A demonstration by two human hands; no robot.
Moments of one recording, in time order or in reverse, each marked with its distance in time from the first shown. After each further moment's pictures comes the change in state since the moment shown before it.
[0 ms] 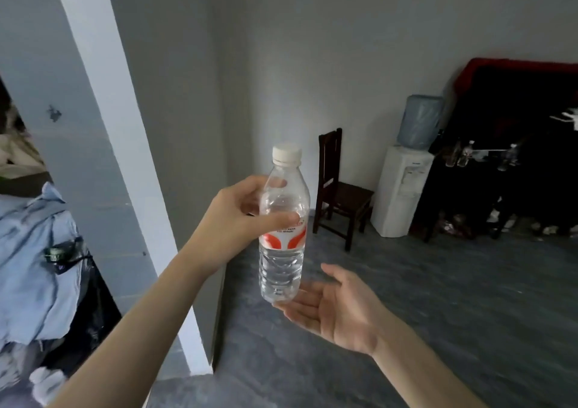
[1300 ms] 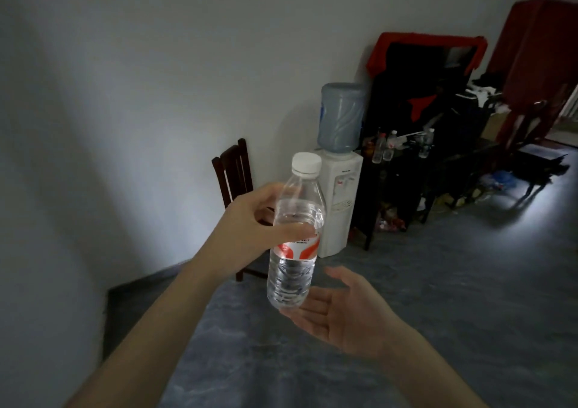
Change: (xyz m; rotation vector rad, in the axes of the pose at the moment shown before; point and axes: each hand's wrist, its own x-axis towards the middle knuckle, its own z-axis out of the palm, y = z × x) left_hand 0.643 -0.207 0.216 -0.043 -0.447 0.095; right_hand 0.271 -0.475 -0.278 0.210 0.280 -0.202
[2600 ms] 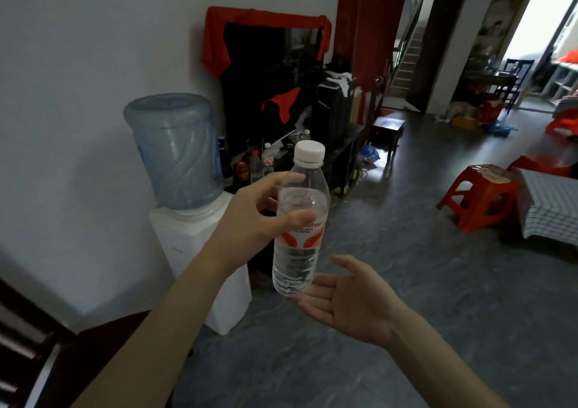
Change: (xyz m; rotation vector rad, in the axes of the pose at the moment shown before) left_hand 0.633 -0.120 0.250 -0.206 -0.428 0.249; right_hand 0.154 -0.489 -0.282 0.260 0.373 -0.363
